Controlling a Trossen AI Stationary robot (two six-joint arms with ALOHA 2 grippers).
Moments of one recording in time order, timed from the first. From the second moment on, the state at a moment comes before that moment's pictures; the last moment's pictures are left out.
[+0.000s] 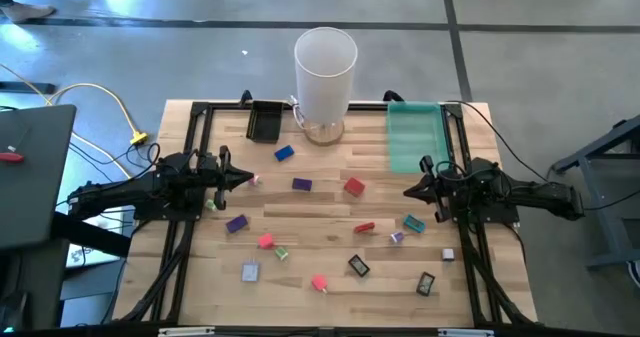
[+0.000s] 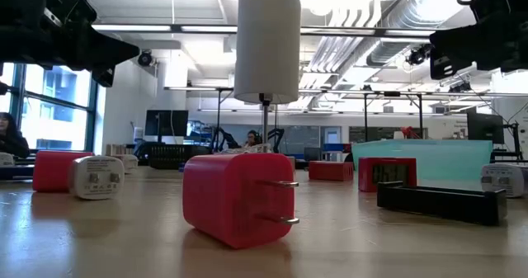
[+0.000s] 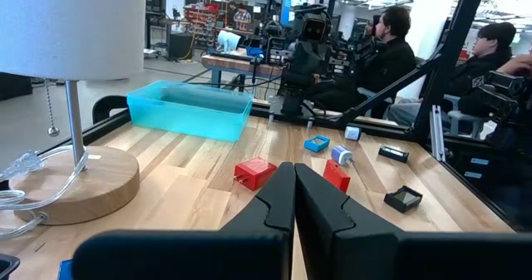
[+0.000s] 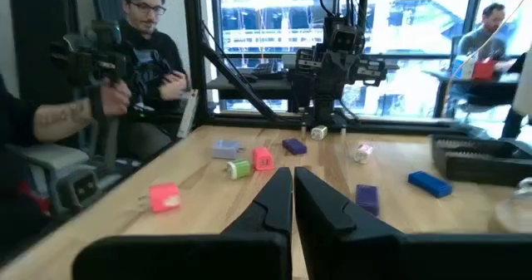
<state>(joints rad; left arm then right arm) 0.20 0.03 0.03 0.05 0.12 -0.16 -0.15 0.03 0.01 0.07 -0.32 0.00</state>
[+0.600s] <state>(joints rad) 0.20 0.03 0.03 0.11 0.12 -0.16 -0.15 0.03 0.01 0.10 -0.29 0.13</state>
